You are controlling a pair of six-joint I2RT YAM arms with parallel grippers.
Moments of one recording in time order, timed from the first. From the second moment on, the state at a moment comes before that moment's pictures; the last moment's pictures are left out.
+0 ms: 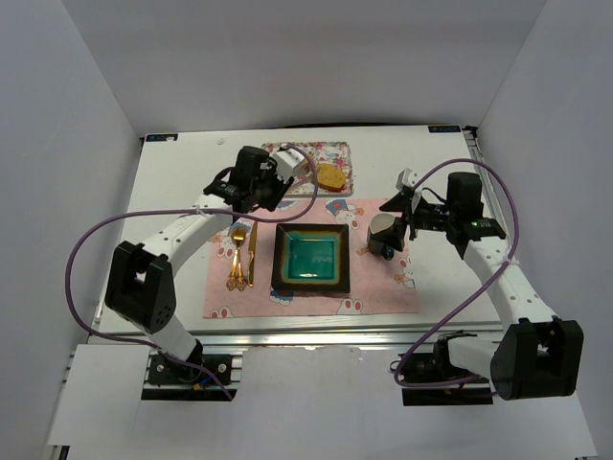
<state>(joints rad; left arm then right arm) -0.48 1.61 1.29 -0.33 0.06 0.30 0.12 1.17 0.89 -0.32 -1.06 -0.58</state>
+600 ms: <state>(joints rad) -0.47 1.72 1.32 -0.24 -0.09 0.58 0.10 1.17 0.89 -0.31 -1.06 -0.58</state>
